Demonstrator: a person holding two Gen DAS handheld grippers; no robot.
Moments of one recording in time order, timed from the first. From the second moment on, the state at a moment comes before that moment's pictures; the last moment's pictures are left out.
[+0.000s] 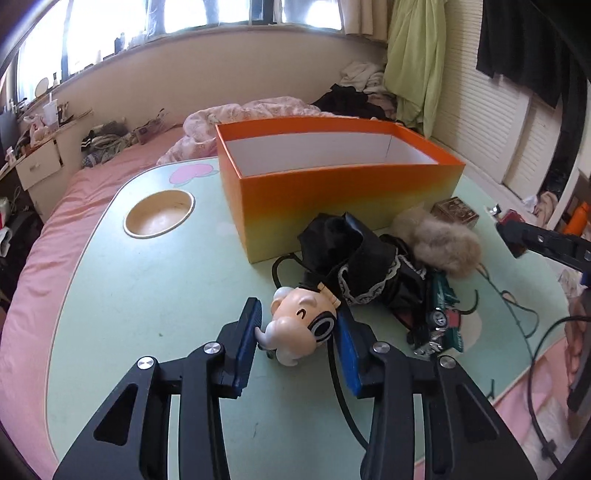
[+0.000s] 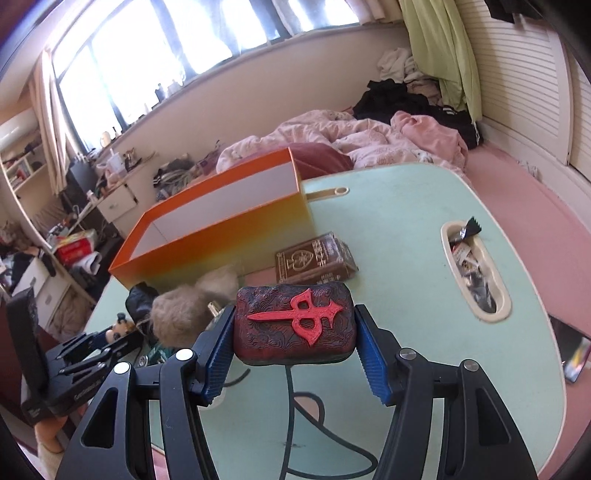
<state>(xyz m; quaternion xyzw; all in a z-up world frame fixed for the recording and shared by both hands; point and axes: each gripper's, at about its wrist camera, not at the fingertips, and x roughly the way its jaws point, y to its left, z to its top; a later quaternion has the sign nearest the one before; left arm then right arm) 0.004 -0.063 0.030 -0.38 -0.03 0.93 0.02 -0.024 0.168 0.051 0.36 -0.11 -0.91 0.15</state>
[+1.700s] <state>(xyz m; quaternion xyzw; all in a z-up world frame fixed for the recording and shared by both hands) 0.010 -0.048 0.008 -0.37 -0.01 0.93 -0.04 -0.102 0.151 0.026 0.45 -0.03 -0.88 0.13</state>
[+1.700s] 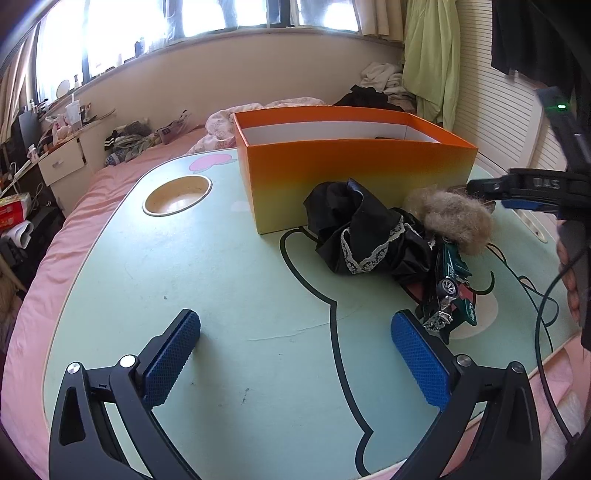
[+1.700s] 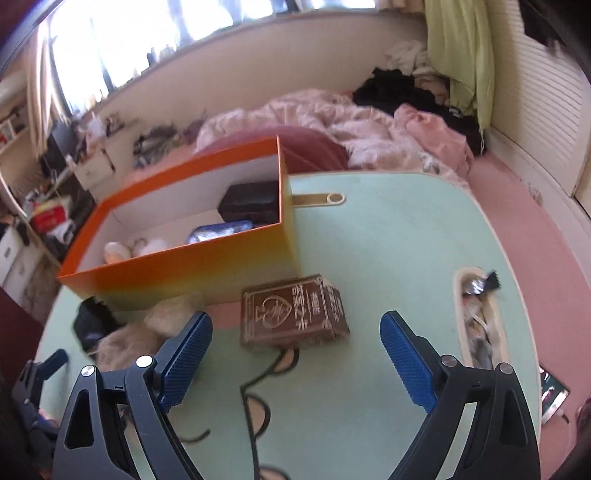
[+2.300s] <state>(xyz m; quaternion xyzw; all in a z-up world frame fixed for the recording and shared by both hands) -0.053 -0.048 0.040 -0.40 -0.10 0.91 0.03 -0.068 0.156 0.042 0.40 -0.07 -0.90 0.17</state>
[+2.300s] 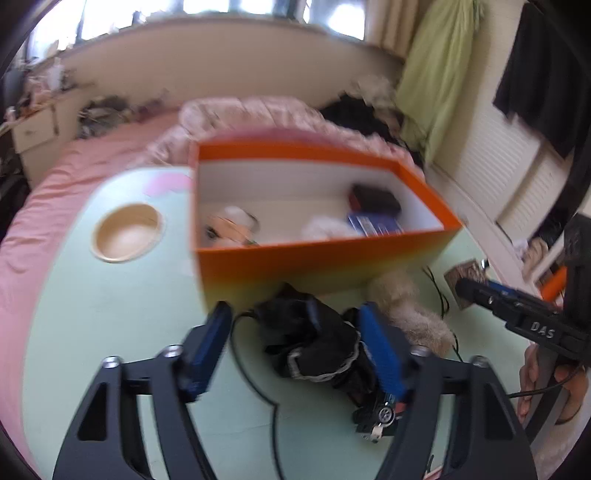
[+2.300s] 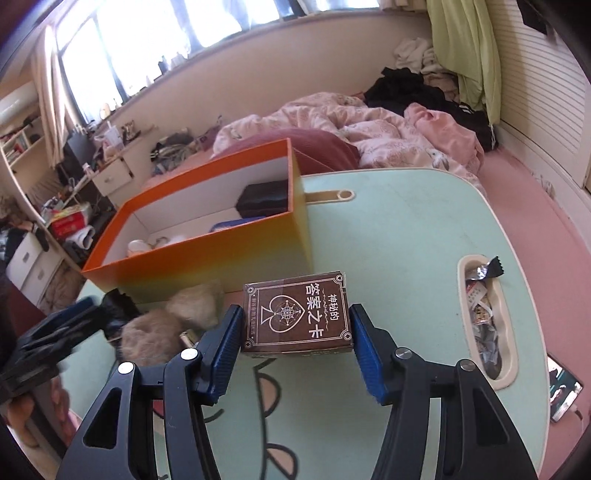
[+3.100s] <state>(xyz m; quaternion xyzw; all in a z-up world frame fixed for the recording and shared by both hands) -0.065 -0.065 0.088 -0.31 -0.15 0.94 0.03 -0.109 0.091 0.079 0.33 -0.02 -0.93 0.17</state>
